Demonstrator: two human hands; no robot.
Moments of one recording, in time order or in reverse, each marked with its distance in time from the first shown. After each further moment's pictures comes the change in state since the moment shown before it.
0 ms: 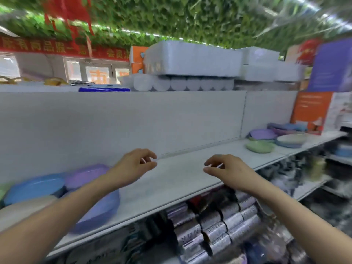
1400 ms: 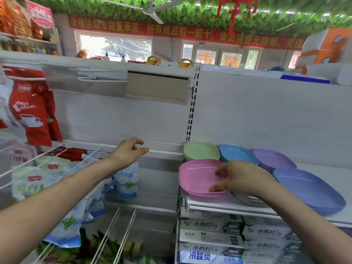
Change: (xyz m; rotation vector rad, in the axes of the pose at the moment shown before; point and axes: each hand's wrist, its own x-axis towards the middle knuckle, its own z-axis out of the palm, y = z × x) left_hand -0.368 -0.333 -0.347 -0.060 0.390 -0.677; right_hand -0.034 -0.435 0.324 -0.549 -0.493 -0.312
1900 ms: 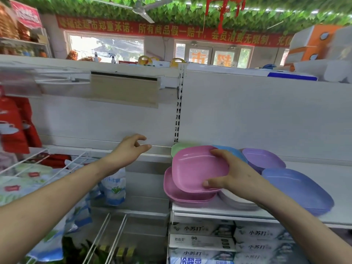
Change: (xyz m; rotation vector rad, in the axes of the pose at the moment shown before) left_hand 0.030 0.030 0.031 -0.029 -0.033 0.067; right_hand -0.007 0.034 0.007 0.575 0.173 -0.044
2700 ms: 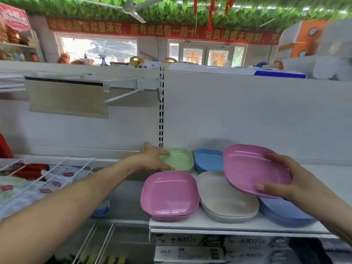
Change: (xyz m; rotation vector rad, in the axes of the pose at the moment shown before) left_hand 0.069 0.050 0.101 0.493 -0.356 -0.054; right_hand -0.025 0.120 -0.084 0.247 0.245 0.093
